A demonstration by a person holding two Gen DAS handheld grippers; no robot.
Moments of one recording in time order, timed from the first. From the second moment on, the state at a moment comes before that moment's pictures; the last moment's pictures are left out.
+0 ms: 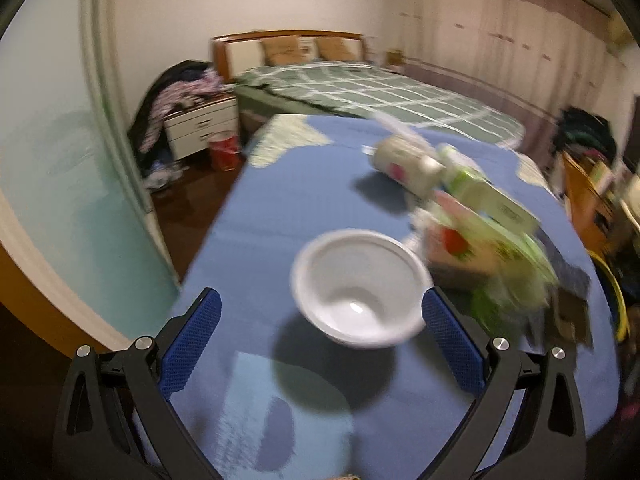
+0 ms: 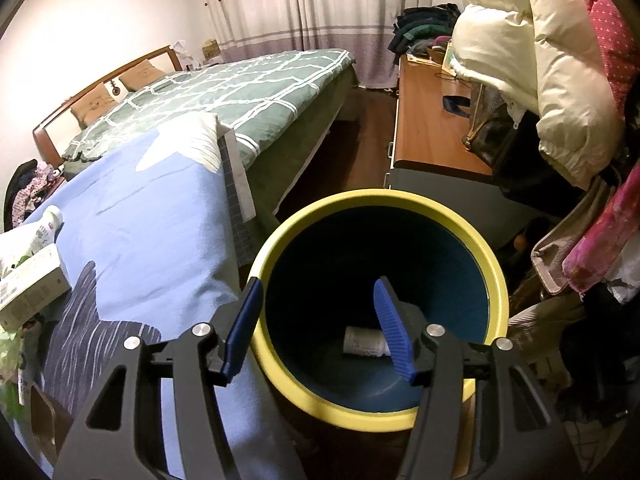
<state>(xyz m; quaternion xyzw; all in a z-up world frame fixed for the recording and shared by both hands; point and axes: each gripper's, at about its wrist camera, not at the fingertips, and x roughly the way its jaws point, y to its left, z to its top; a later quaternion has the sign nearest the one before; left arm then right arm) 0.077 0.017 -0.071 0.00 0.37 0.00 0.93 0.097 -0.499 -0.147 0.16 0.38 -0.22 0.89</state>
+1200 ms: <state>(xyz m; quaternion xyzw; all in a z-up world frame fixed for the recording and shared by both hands) 0.124 -0.007 -0.092 0.02 0.38 0.01 0.93 0.089 -0.495 -0.146 0.17 0.37 -0.20 0.89</state>
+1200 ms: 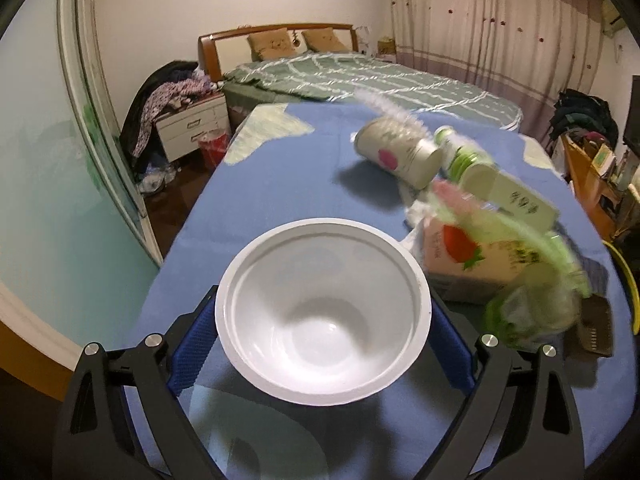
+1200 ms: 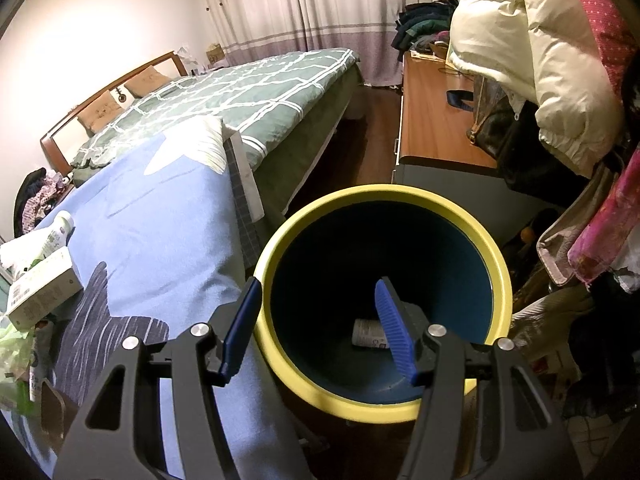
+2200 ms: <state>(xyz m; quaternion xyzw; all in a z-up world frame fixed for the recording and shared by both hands) 0.140 -0.399 -0.027 0.12 0.35 -0.34 0.86 -0.024 -0.534 -0.128 0.16 0.35 -0.23 0.89</state>
